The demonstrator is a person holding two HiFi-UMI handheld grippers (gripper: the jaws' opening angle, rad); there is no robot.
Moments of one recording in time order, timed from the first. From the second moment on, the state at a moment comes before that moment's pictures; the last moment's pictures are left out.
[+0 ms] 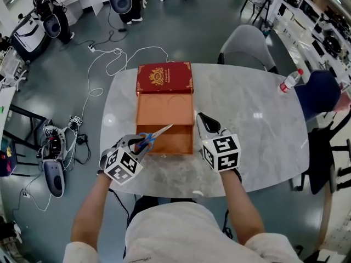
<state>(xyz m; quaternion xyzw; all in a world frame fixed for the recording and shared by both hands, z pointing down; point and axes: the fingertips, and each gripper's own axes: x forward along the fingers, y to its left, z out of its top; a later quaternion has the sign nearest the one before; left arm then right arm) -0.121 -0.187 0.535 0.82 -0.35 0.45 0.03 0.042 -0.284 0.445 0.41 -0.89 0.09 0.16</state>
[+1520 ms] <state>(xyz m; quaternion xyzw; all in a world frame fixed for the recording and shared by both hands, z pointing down) -0.092 -0.210 0.615 0.79 -0.08 0.61 0.02 0.050 -0.281 0.474 0.51 -0.83 0.14 0.17</state>
